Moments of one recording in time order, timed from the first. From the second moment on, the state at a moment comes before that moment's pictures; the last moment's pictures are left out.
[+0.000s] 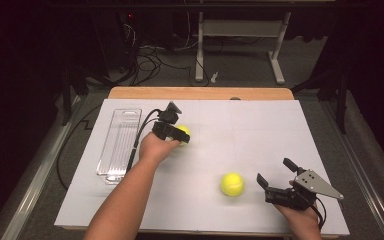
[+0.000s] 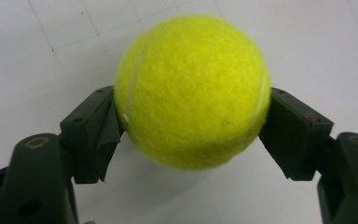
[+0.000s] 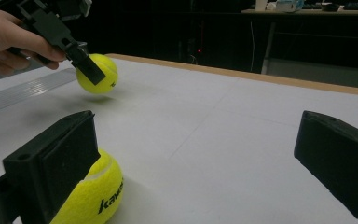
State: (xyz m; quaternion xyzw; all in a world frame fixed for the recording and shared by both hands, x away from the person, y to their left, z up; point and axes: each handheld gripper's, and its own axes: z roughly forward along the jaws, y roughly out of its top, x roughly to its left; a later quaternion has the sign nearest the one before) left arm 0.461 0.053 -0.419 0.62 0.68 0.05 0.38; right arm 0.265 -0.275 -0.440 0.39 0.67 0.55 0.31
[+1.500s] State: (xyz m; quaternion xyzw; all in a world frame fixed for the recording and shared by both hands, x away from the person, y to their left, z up) left arm 0.372 0.073 -0.392 0.68 0.64 -0.01 0.35; right arm 0.264 -0.271 -0.439 0.39 0.67 0.55 0.31
